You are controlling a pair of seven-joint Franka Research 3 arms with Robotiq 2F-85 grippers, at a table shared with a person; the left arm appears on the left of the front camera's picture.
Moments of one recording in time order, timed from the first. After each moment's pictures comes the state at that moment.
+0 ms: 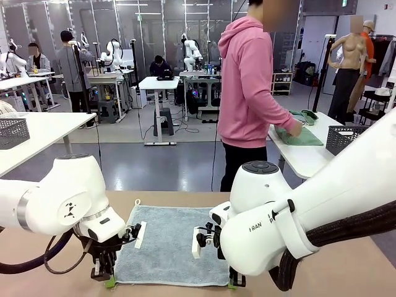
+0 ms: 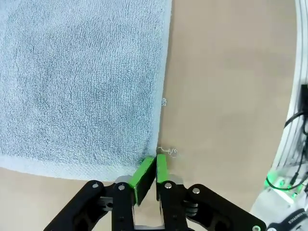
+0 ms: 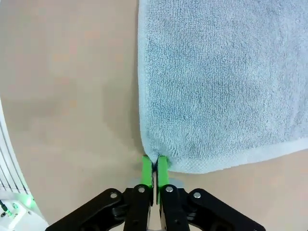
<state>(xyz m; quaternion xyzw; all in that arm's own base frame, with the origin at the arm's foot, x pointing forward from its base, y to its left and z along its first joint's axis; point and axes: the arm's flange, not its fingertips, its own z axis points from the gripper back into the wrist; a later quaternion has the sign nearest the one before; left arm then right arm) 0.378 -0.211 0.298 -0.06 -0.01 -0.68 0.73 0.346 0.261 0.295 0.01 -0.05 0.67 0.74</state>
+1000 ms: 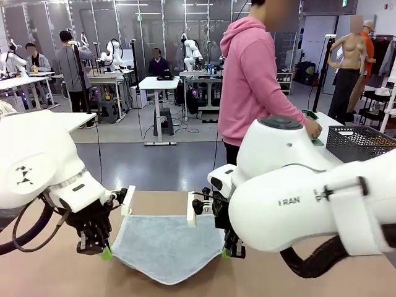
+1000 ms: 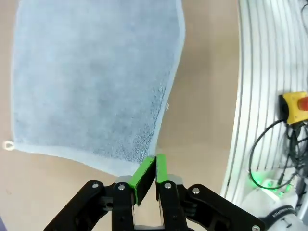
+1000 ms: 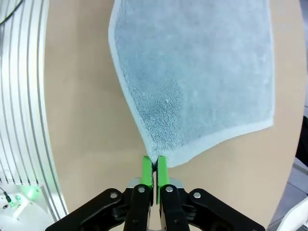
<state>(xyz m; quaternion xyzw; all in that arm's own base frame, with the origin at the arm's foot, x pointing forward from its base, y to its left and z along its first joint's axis) 0.334 -0.207 0.421 -0.07 -0.11 -0.69 0.71 0.309 0.269 0.416 0.00 -0.14 0.69 0.71</state>
